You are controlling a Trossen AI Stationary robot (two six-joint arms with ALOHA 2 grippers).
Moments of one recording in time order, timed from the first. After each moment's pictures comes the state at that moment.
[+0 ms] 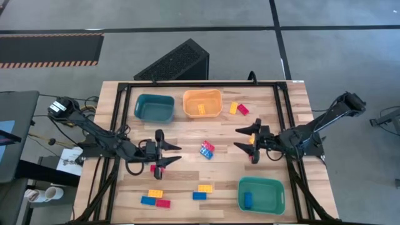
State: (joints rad) left arm -0.53 1.20 0.51 0.76 -0.57 -0.07; right arm 0.47 0.90 0.44 0.46 0.68 0.24
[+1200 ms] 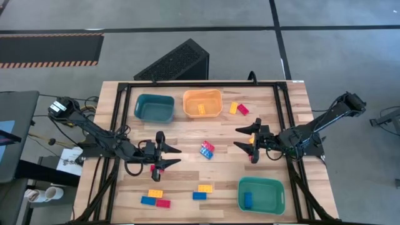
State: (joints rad) left arm -0.54 1.20 0.51 0.78 -0.53 -0.11; right arm 0.47 0.90 0.44 0.46 0.68 0.24
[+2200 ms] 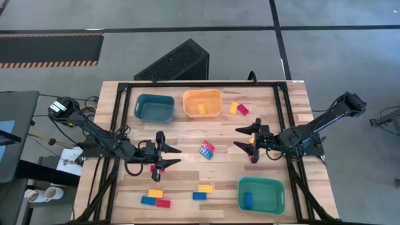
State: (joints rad) left arm -0.54 1.20 0.51 0.77 -0.53 -0.10; right arm 0.47 0.90 0.44 0.46 0.68 0.26
